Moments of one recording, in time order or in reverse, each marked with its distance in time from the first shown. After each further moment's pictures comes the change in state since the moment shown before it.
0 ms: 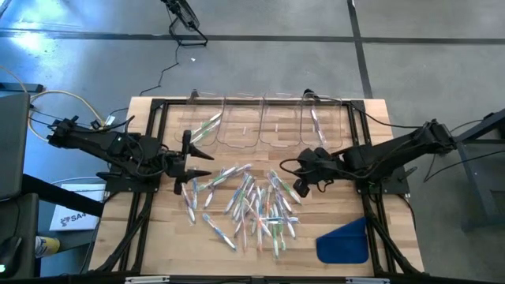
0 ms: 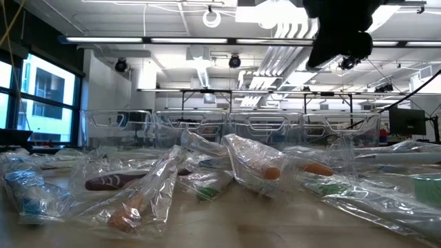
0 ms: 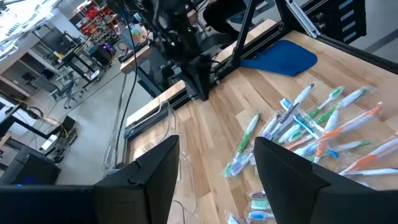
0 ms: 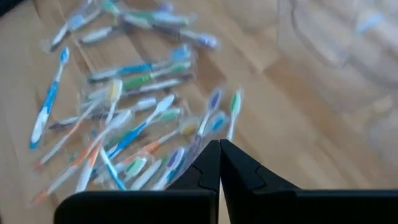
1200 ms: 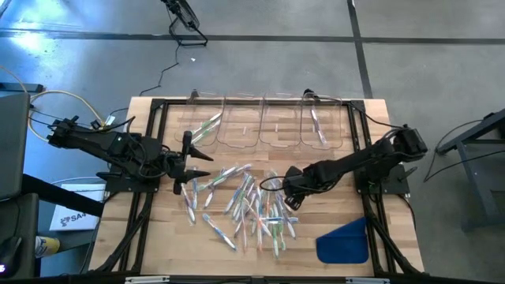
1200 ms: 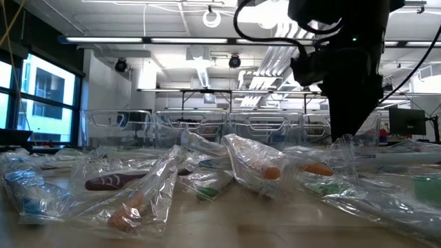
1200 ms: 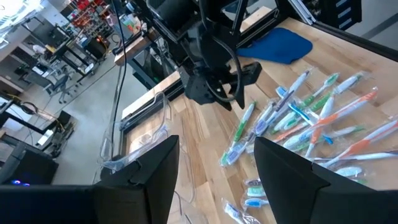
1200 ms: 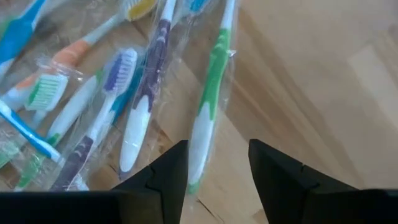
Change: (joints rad) left arm 0.000 0.000 0.000 -0.049 0.002 0.000; right arm -0.012 0.359 0.000 -0.032 -0.228 0.077
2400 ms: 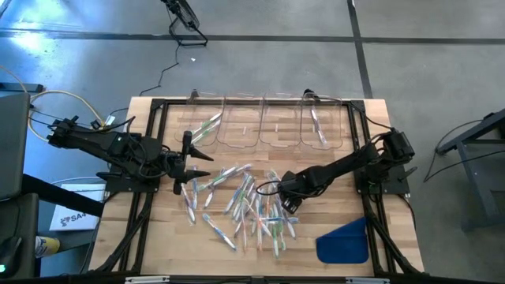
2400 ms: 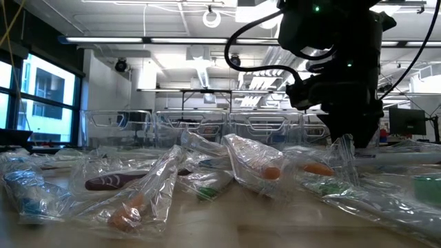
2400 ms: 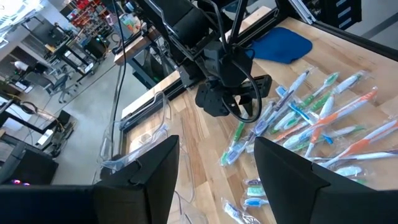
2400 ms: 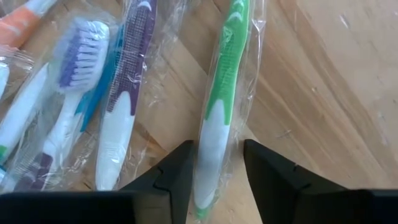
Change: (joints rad) left arm 0.000 0.000 0.000 -0.001 -0.001 0.000; right arm 0.000 0.152 0.002 0.074 -0.049 0.014
